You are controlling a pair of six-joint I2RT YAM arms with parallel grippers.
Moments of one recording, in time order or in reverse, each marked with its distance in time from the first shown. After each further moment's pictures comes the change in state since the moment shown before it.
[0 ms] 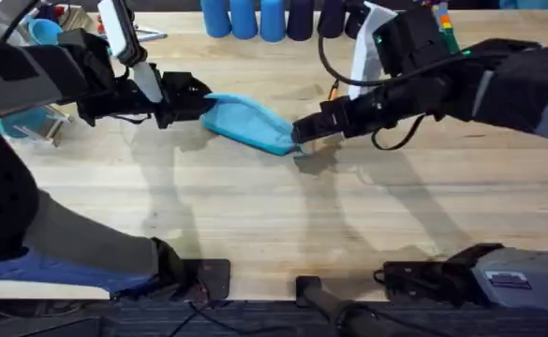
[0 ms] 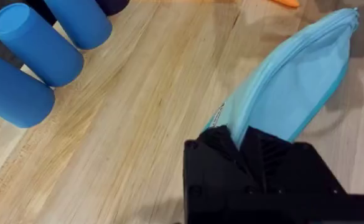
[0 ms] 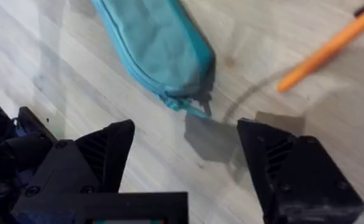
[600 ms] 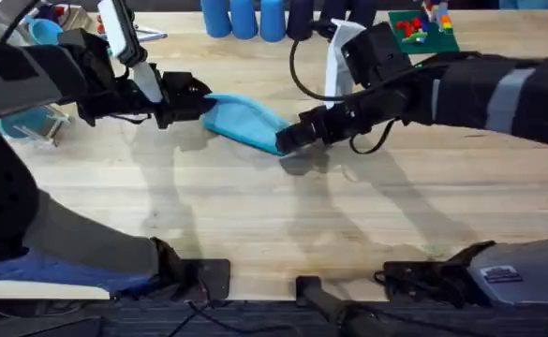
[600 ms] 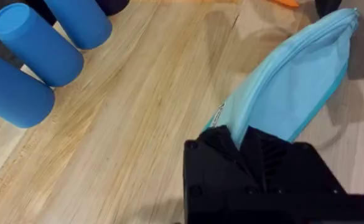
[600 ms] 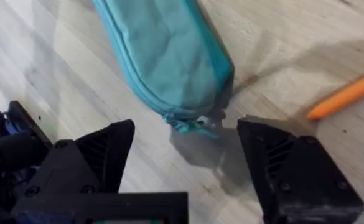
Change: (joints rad) left arm 0.000 0.000 0.000 0.000 0.000 0.000; right arm 0.079 0.123 0.005 0.113 0.000 0.006
